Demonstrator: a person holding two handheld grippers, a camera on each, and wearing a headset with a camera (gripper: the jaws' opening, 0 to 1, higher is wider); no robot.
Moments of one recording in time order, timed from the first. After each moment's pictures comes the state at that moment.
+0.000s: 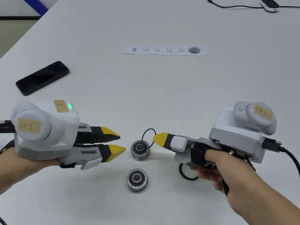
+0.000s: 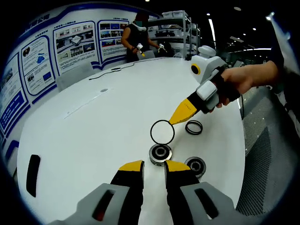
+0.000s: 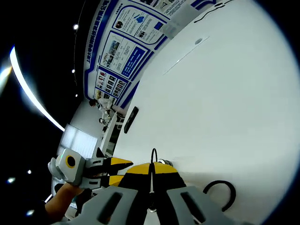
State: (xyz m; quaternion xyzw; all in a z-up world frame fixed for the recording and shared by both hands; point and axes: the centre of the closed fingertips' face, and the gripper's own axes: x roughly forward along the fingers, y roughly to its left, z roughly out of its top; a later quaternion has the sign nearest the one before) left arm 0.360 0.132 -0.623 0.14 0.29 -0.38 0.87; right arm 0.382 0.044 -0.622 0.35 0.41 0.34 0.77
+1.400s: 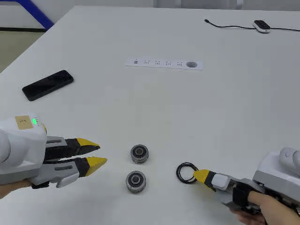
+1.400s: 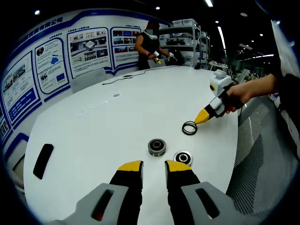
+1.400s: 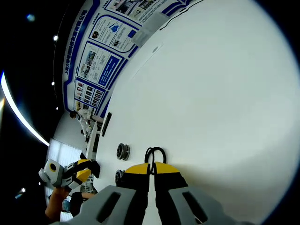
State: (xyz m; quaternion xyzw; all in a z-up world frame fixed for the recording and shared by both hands) left arm 0.321 0.148 -0.592 0.12 0.26 -0.34 0.89; right arm 0.343 -0.043 -0.664 0.35 0.43 0.24 0.79
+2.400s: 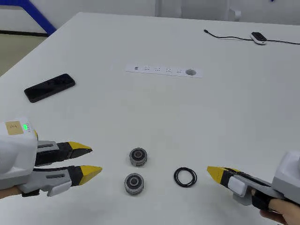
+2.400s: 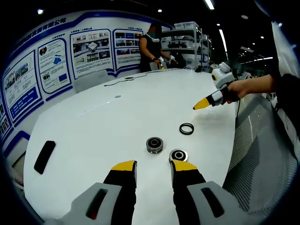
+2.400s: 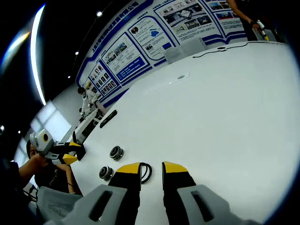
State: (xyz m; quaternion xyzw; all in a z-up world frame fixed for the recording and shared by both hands) left arm 0.305 0.154 -0.586 0.11 0.25 -0.34 0.90; right arm 0.358 -0.086 -0.620 0.17 0.31 0.31 0.88
